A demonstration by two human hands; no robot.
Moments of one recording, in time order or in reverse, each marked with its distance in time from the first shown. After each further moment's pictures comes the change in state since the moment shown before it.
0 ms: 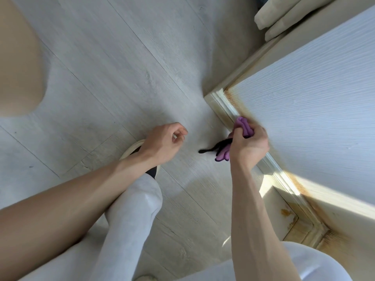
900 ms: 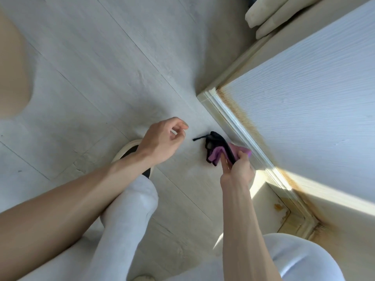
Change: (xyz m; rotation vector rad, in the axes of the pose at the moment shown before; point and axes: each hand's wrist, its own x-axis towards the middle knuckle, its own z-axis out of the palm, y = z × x) left_hand -0.004 0.023 -0.005 -0.121 0.009 -0.002; right_hand -0.035 0.012 -0.028 0.734 0.098 0.995
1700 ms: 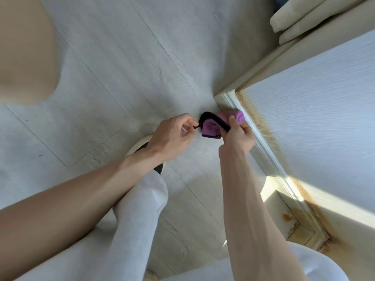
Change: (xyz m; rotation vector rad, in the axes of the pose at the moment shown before) left_hand -0.007 -0.003 -0.010 -0.025 0.072 -0.005; right_hand -0.013 0.009 0.085 -0.159 -0.177 -0.170
